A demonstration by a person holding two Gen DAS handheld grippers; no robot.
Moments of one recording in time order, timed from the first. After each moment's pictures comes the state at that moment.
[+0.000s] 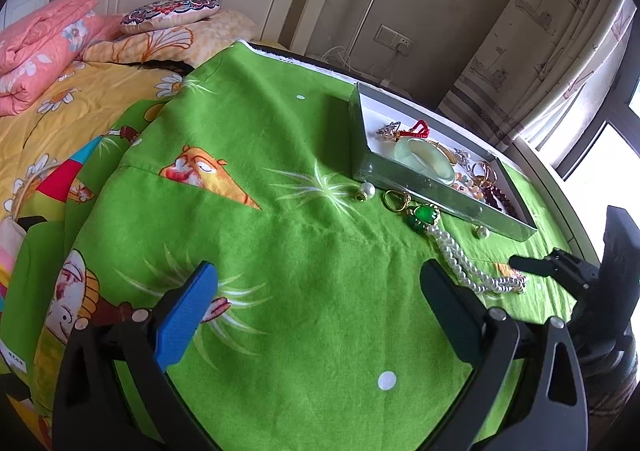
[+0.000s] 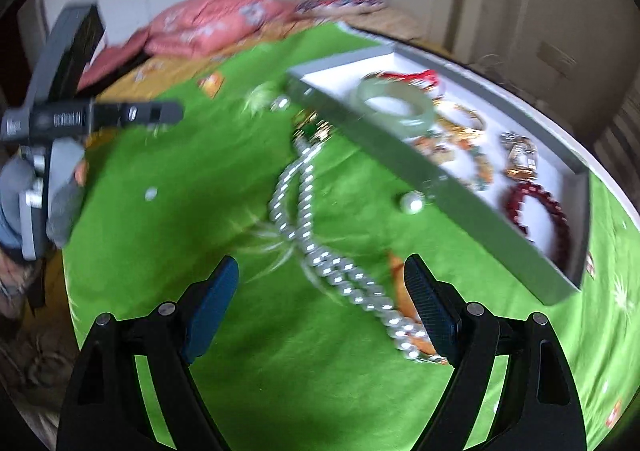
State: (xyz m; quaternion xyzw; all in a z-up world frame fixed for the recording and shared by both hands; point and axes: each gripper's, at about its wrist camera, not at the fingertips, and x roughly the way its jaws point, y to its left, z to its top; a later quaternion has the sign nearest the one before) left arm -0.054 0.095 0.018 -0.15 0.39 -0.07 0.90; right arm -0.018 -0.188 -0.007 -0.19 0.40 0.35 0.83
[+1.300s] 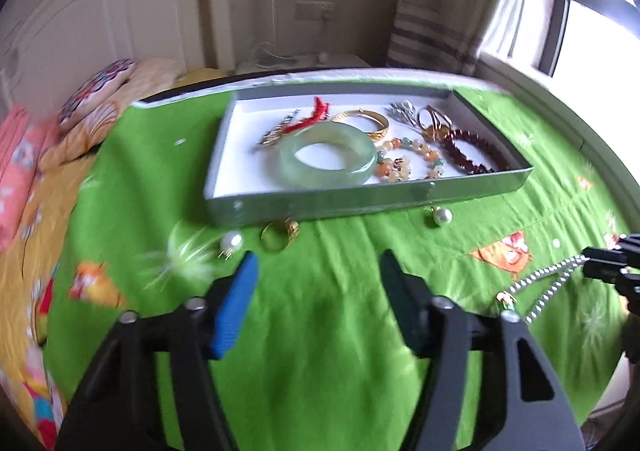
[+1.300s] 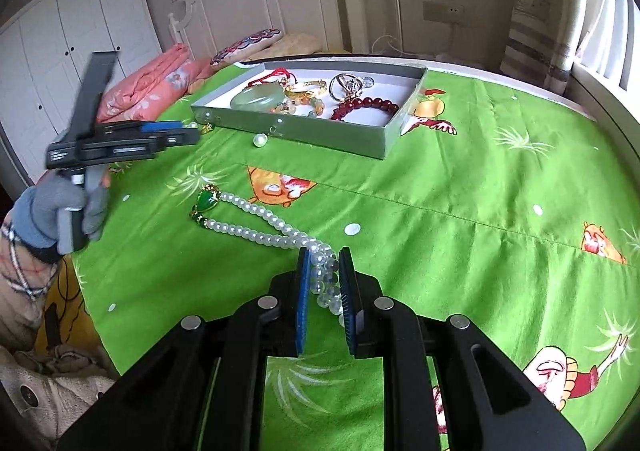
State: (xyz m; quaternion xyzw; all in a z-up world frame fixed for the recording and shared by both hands) left arm 0.002 -0.033 0.026 0.06 0.40 -0.12 0.91; right arm -0.065 -0.347 -0.002 -0.02 0.38 0.25 0.89
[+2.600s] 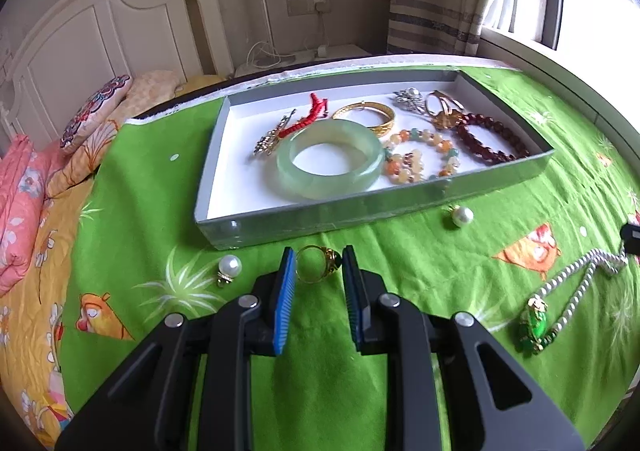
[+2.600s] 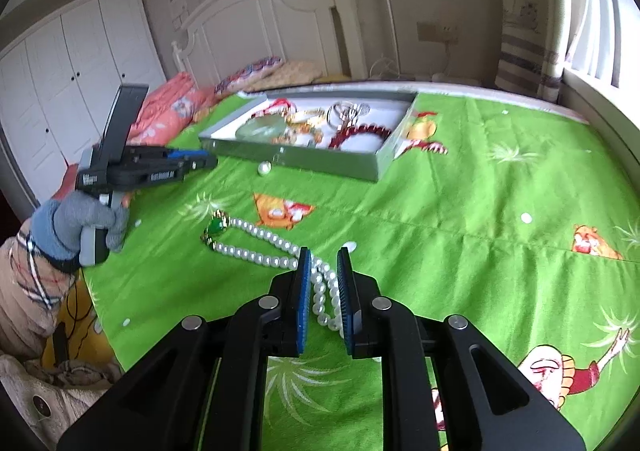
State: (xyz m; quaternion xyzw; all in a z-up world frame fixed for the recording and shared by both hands) left arm 0.011 -0.043 0.019 0.10 0.40 -0.11 0.90; right arm -0.078 -0.363 0.009 0.02 0.33 0.25 0.91
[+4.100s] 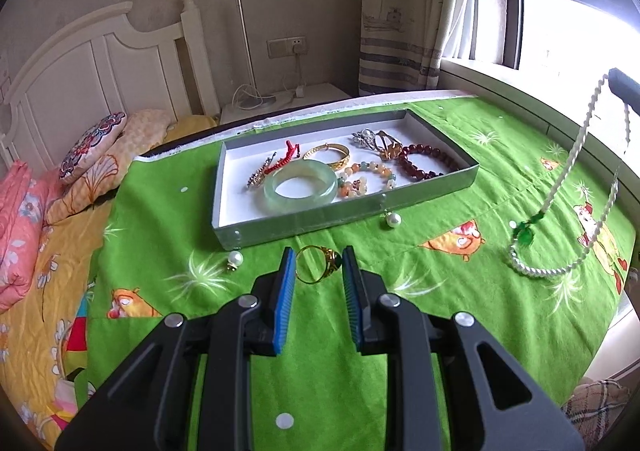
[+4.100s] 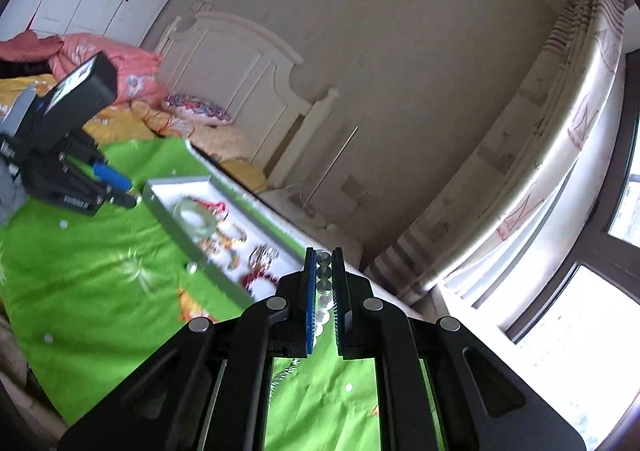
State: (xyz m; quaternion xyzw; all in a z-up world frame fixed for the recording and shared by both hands) left arm -0.060 -0.036 0.070 0.10 0.34 -0.15 0.92; right arm -0.136 -0.274 0.110 -0.30 0.09 0.08 0.95
